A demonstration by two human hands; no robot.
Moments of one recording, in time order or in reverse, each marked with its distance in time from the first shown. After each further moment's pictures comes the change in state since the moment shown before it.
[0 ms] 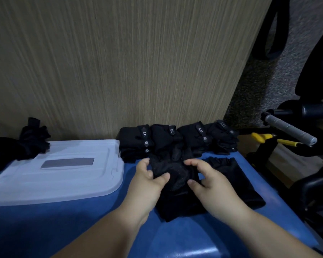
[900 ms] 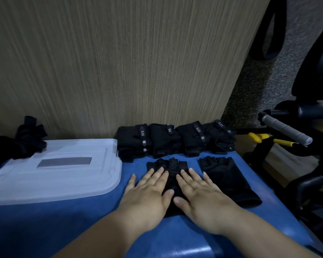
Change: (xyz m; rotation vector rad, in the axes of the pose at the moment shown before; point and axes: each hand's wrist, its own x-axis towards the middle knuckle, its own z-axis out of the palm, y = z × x) left_hand -0.010 -0.006 -0.010 1.396 -0.321 0.208; right_hand -0.004 -0.002 0.005 -0.971 -0.498 -0.017
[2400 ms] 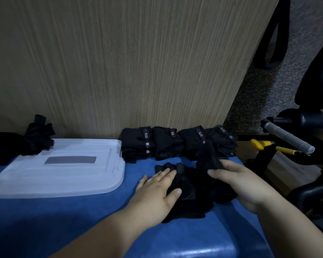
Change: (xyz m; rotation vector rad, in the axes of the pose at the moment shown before) left_hand 0.002 0.007 -0.003 -0.252 0.064 0.079; right_hand -0.020 0.044 -0.041 1.459 0.274 0.147
